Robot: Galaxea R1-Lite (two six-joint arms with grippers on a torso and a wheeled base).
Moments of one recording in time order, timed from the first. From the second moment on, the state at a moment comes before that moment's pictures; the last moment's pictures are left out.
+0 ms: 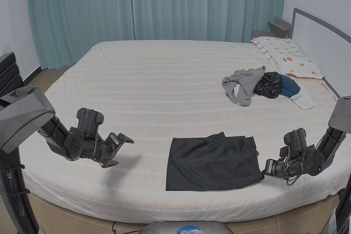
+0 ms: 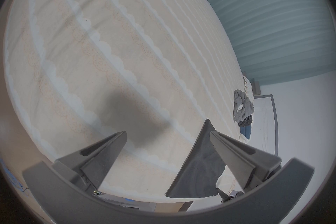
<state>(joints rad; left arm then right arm) -0.19 2.16 -0.89 -0.43 -0.27 -1.02 0.16 2.08 -0.51 -0.63 0.11 0.47</state>
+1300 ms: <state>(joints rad) -0.20 2.16 -0.89 -0.43 -0.27 -1.03 0.17 2.07 -0.46 -0.63 0.13 0.41</state>
